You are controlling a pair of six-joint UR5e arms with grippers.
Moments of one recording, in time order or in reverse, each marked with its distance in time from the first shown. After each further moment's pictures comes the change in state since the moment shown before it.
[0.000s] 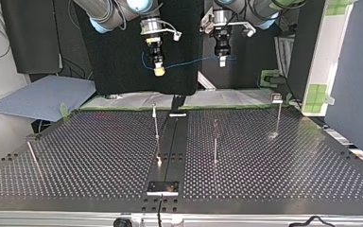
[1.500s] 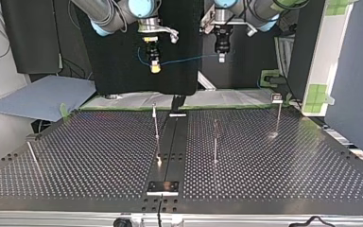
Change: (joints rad) left arm 0.008 0.024 0.024 -0.241 0.046 0.101; right arm 0.000 0.004 -0.035 0.214 0.078 0.008
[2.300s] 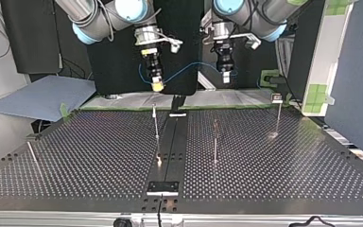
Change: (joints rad) left arm 0.032 0.192 0.111 -0.047 -0.068 -0.103; right arm -0.014 -0.203 -0.125 0.146 -0.120 0.094
